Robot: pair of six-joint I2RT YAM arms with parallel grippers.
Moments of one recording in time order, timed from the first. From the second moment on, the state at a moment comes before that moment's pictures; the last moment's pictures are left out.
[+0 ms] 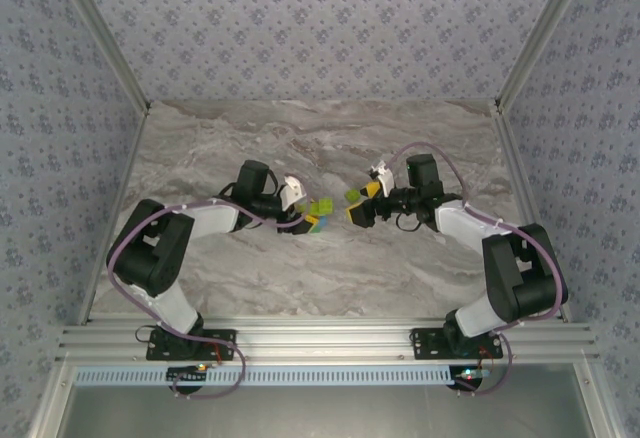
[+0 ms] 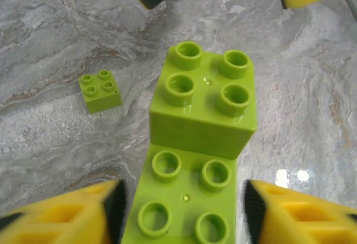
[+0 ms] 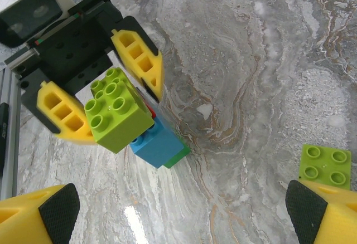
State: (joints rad) left arm -0.47 1.70 0.81 0.17 0.84 0.49; right arm 0.29 1.49 0.76 0.04 -0.83 -0.15
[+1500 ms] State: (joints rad) left arm -0.37 0.89 0.40 0.14 0.01 0.05; right arm 0.47 1.80 1.07 -0.10 -0.49 -0.07
